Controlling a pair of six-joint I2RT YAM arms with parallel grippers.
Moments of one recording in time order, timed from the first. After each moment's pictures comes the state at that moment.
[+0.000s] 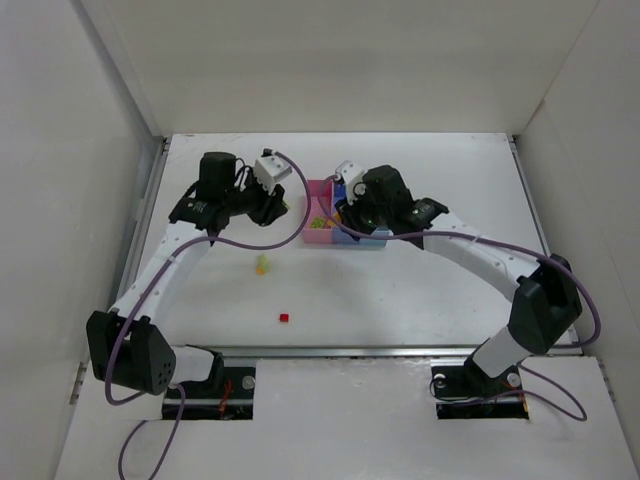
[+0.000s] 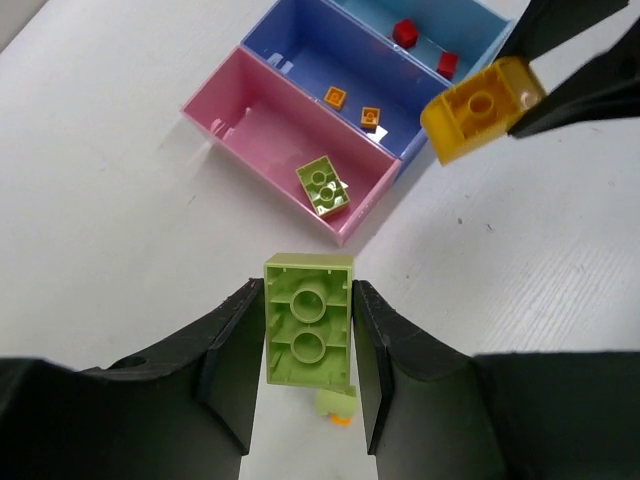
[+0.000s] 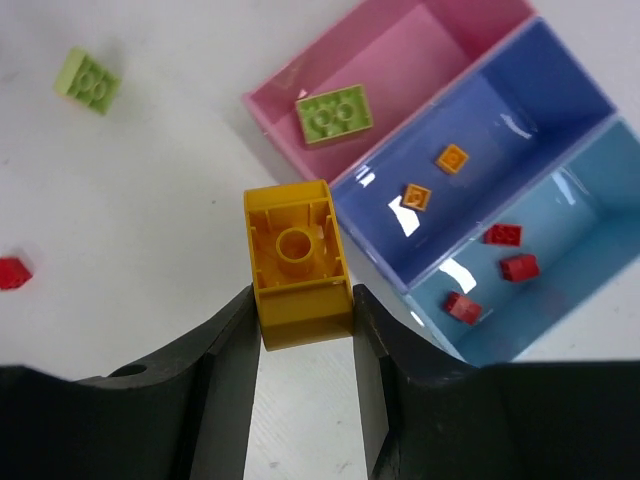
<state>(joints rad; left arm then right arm) -0.27 1.31 1.17 -0.47 0.55 0.41 0.69 1.57 1.27 -0.37 -0.12 -0.12</state>
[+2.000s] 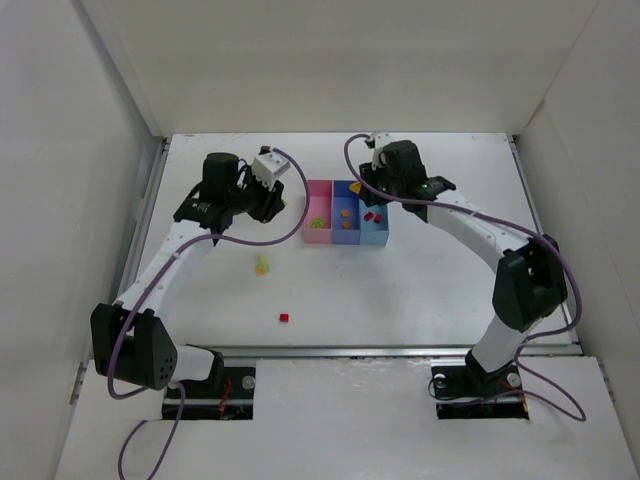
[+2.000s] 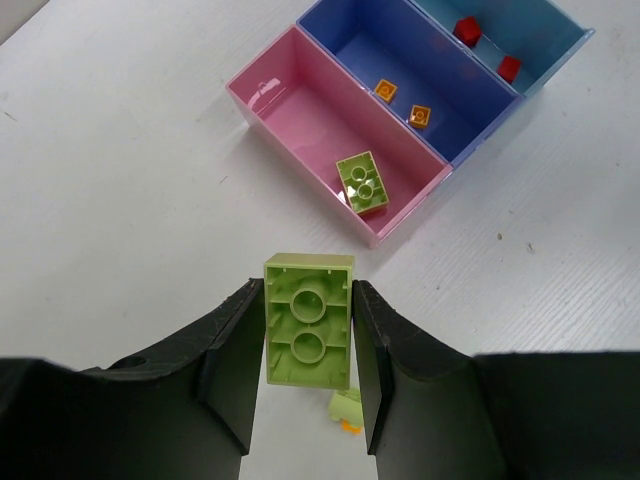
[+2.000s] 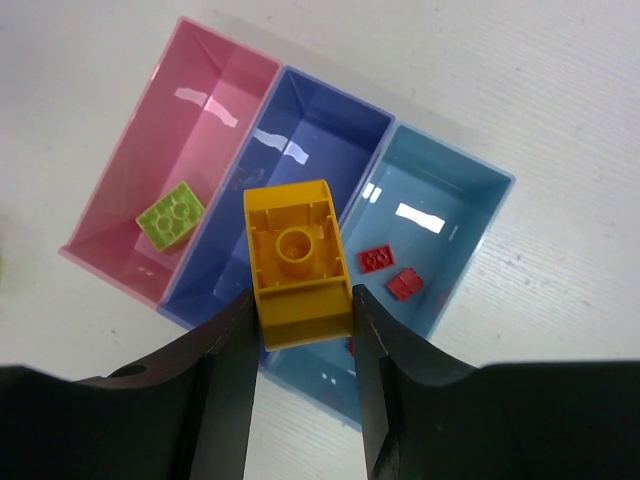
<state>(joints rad) -0.27 1.33 1.13 -0.38 0.43 0.33 0.49 1.69 1.38 -0.30 -0.02 0.09</state>
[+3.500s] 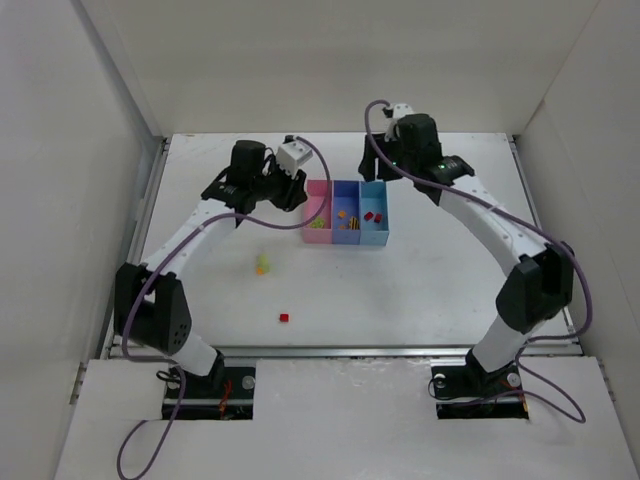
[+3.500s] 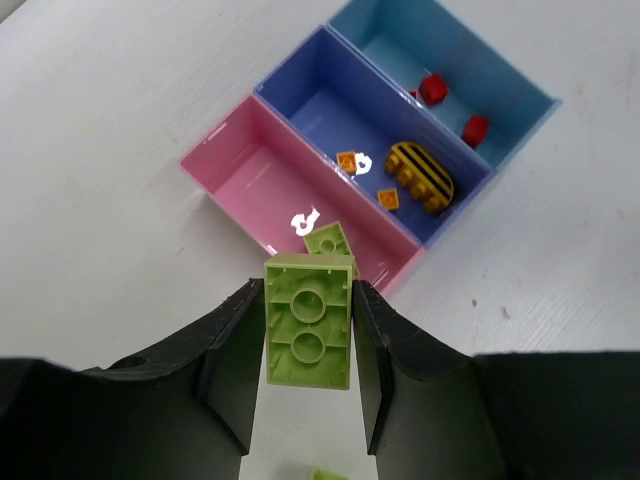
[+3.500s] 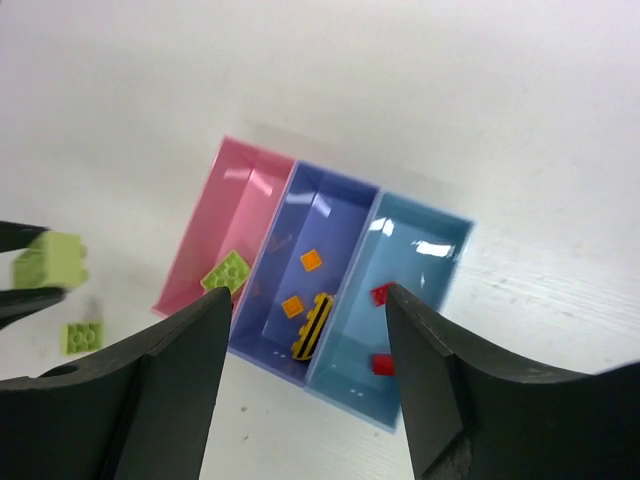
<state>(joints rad) -0.34 1.50 1.23 -0.32 0.44 0.27 0.46 1.72 1.59 -0.42 -0.03 0.22</state>
